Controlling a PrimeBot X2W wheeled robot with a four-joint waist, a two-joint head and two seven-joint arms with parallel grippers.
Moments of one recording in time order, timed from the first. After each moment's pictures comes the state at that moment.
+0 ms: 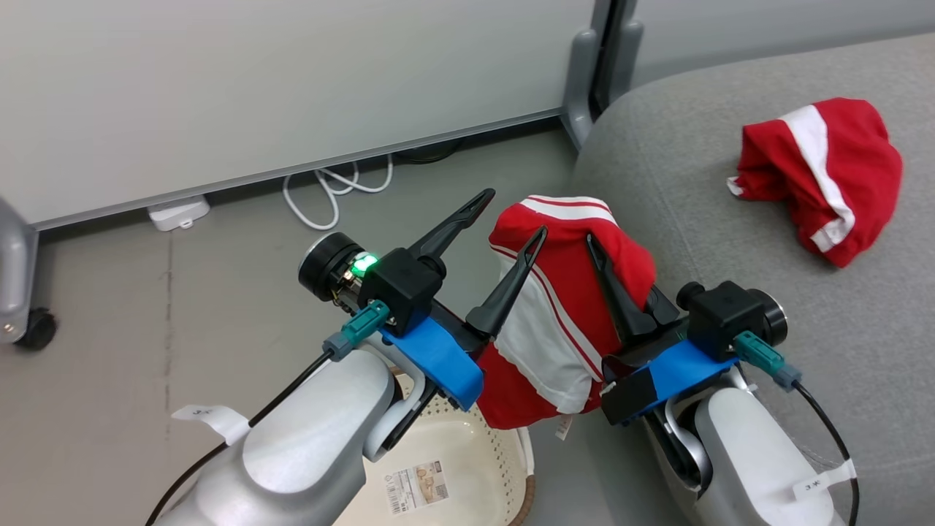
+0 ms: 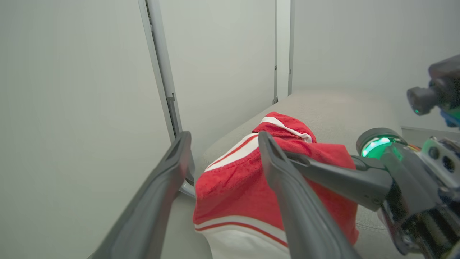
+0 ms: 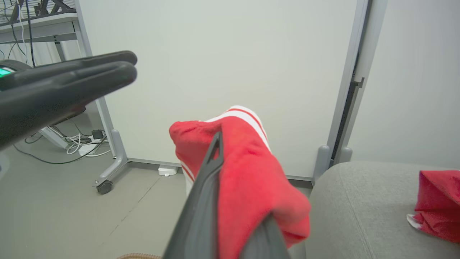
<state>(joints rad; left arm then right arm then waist) -0.68 0.22 -0.88 0.38 -0.54 -0.06 -0.25 -0.43 -0.05 0.29 0.40 0.16 0.13 -0.26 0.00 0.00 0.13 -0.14</state>
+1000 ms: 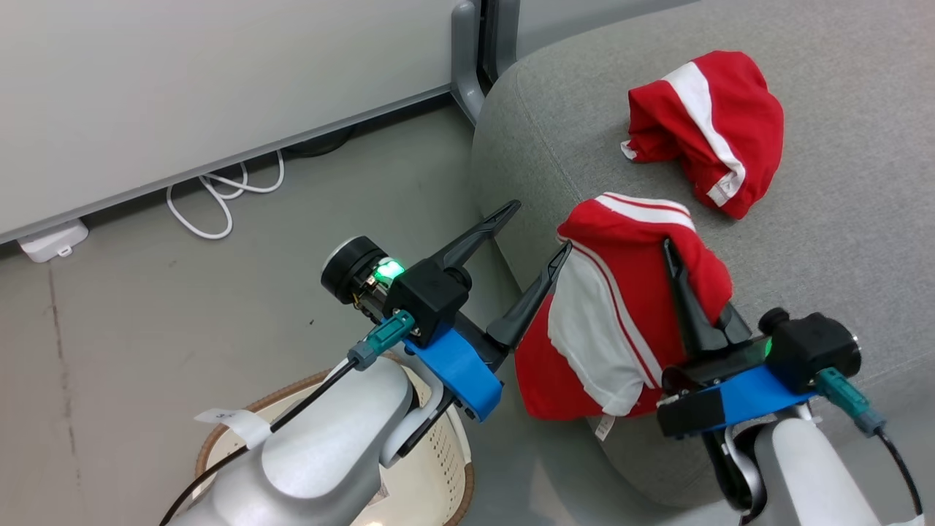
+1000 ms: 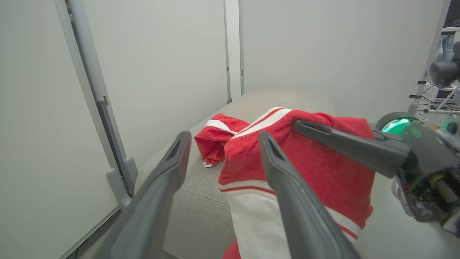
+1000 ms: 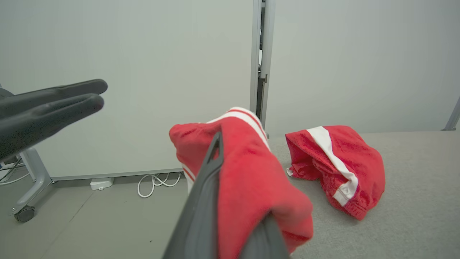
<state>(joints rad) -0.68 0.19 -0.92 0.38 -0.52 -0.08 -0.26 -0.27 -0.05 0.13 0.21 0.12 0.13 -0.26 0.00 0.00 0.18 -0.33</state>
